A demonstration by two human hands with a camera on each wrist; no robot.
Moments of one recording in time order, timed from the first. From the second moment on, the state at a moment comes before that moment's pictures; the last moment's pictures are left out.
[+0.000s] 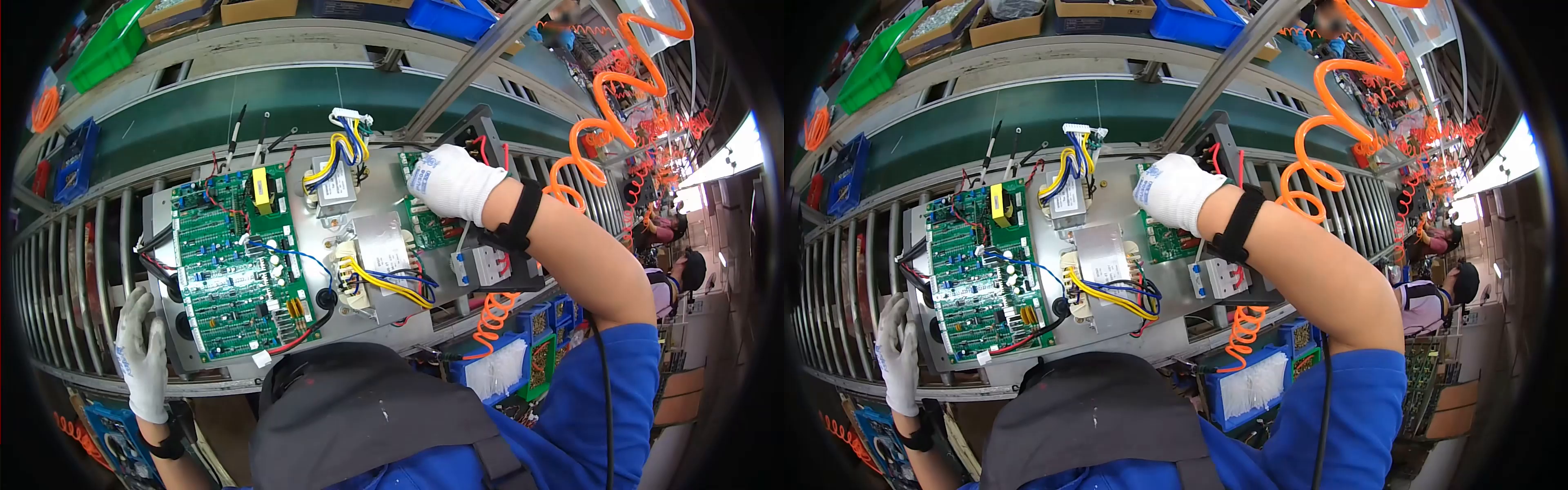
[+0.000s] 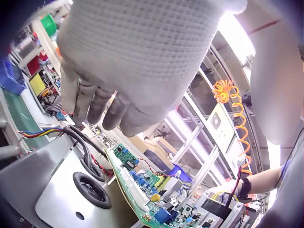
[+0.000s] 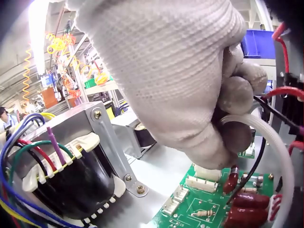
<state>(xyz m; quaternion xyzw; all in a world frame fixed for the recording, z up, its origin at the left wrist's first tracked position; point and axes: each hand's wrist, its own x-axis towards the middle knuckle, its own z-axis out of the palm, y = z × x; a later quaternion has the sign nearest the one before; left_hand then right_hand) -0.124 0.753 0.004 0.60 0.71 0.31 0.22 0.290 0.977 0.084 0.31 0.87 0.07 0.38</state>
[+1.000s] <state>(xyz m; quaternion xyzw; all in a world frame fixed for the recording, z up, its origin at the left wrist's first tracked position) -0.108 0.743 0.044 0.61 0.66 0.39 0.19 0.328 0.884 0.158 0.42 0.89 -0.18 -0.03</state>
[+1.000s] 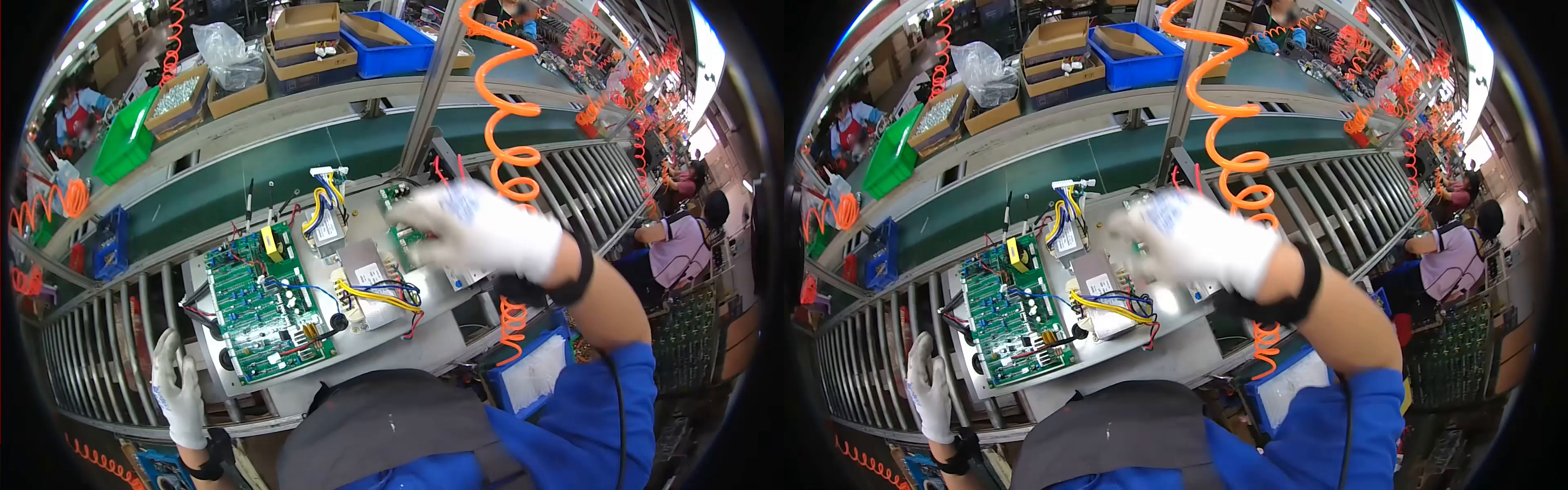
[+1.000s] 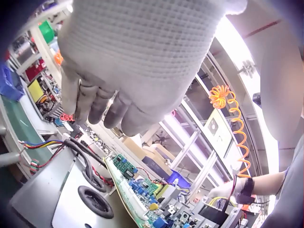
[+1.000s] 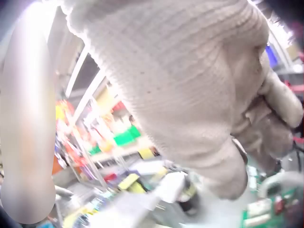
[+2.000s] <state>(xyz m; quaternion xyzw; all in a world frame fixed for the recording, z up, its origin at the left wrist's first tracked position) 0.017 0.795 0.109 0.55 0.45 0.56 0.43 0.325 0.762 0.027 0.46 0.58 -0.55 -0.40</state>
